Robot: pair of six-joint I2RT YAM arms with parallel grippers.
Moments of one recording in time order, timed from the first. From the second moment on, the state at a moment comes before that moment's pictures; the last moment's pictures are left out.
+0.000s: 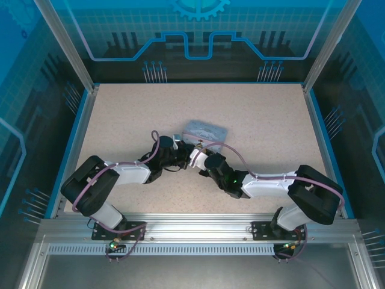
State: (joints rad) left arm -0.60 1.57 0.58 0.60 0.36 -1.58; right arm 0.98 1.48 0.60 0.38 0.53 -0.45
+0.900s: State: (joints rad) left arm -0.59 1.57 0.58 0.60 0.34 -1.57; right arm 0.90 1.45 0.60 0.34 0.32 0.04
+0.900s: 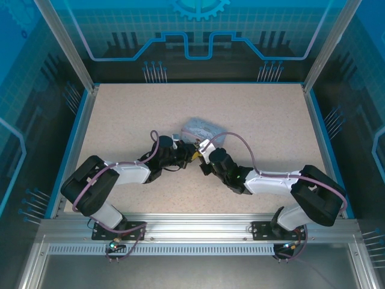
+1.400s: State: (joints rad) left arm -0.60 1.57 0.57 0.45 0.31 -1.41; right arm 0.75 1.28 0.63 -0.01 0.13 0.18
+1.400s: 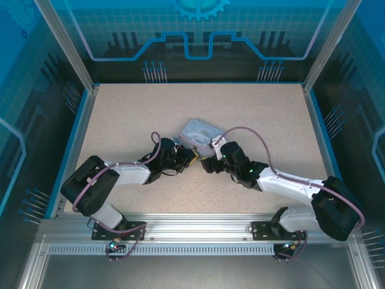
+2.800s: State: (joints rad) left arm -0.52 0.88 0.66 -0.19 0.05 -0.89; right arm 0.33 1.36 0.69 -0.13 -0.35 0.58
